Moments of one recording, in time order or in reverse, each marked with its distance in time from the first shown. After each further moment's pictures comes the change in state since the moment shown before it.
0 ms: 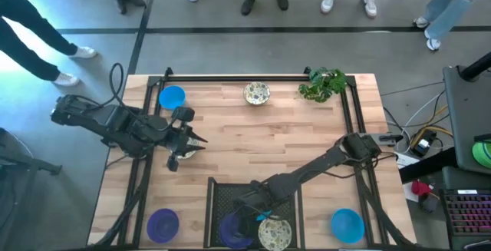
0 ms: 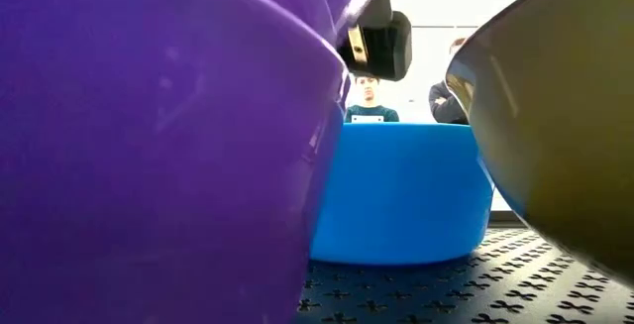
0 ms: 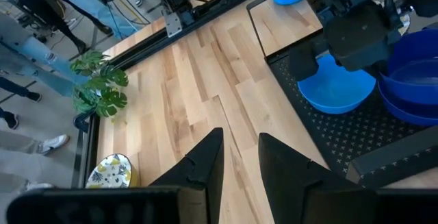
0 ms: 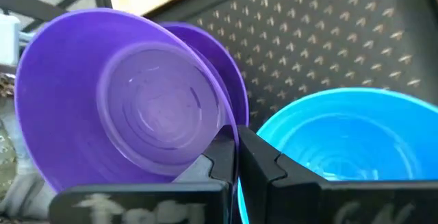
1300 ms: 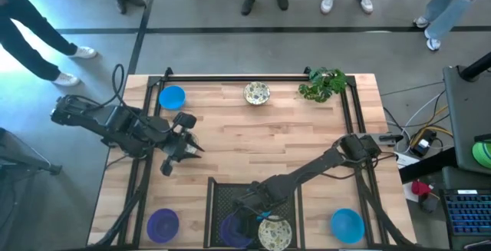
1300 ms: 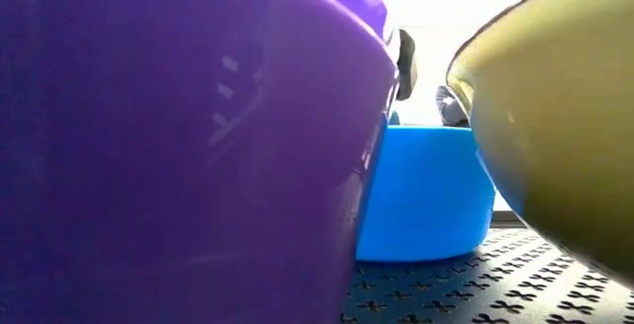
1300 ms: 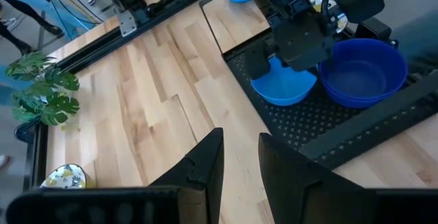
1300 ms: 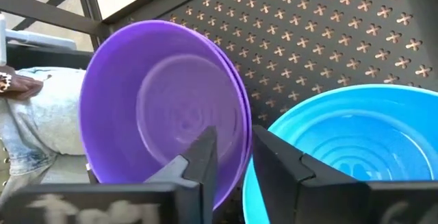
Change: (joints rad) left arm 0.000 0.000 -0.002 -0.054 0.153 -0.004; right arm -0.002 0.023 0.001 -0.004 -0.011 0.019
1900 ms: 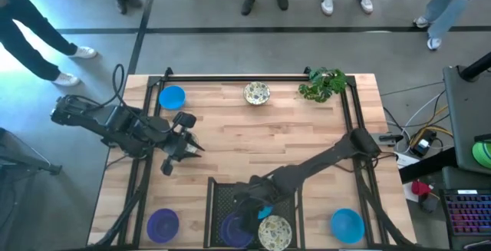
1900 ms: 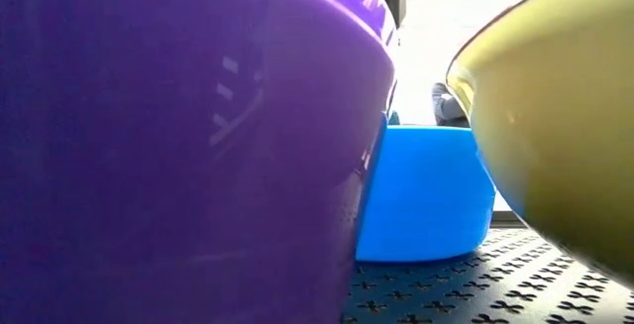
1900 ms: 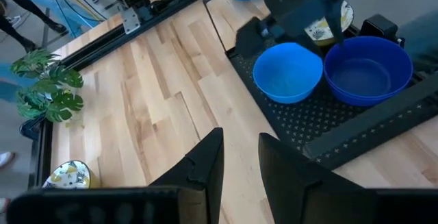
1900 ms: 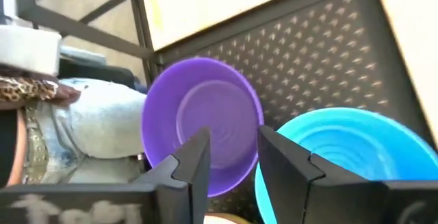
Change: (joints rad) left arm 0.000 0.000 0.000 -0.004 -0.016 0.000; right arm -0.016 -0.117 0.001 -0.019 0.009 -0.056
